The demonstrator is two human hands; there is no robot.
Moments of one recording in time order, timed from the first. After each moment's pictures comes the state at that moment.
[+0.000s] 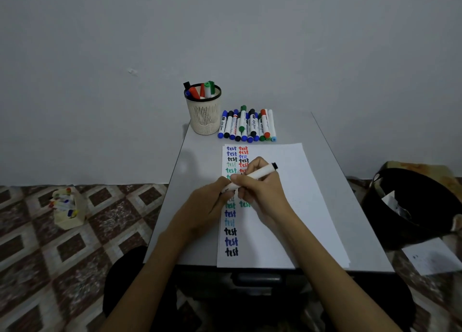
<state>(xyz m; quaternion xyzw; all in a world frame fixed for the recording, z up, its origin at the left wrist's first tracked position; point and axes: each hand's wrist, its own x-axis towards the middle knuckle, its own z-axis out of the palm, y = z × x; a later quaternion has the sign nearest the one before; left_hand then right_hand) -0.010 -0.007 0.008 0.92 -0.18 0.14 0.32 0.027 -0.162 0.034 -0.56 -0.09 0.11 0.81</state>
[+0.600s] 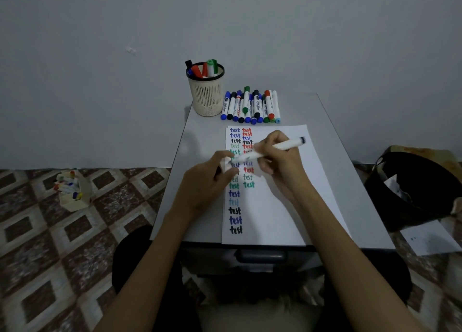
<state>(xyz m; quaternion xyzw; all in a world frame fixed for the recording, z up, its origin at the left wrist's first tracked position) -0.014 -0.001 0.011 0.91 -0.14 0.23 0.31 0.037 -0.183 0.048 -0.51 -0.13 0.11 0.84</state>
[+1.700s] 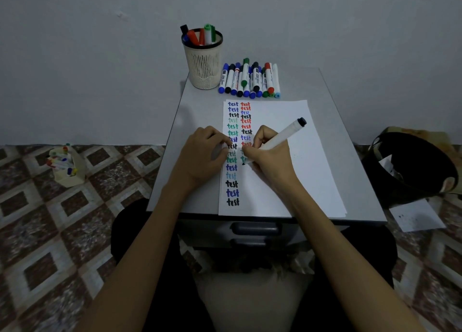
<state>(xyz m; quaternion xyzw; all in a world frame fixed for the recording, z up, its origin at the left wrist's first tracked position) 0.000 0.003 -0.006 0.94 -0.14 0.21 0.24 0.012 -0.172 0.012 -0.71 -0.10 0.02 0.70</state>
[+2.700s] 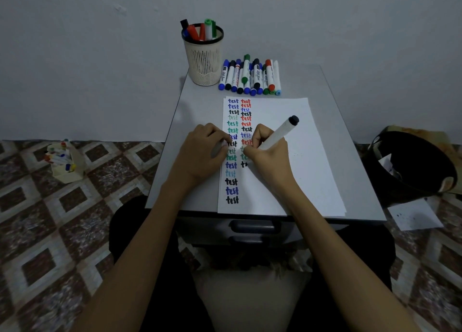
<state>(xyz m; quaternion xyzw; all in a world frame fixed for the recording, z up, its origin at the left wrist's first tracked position) 0.000 0.001 -0.006 0.94 -0.13 0.21 0.23 0.007 -0.170 0.010 -0.75 -0.11 -0.01 0.65</state>
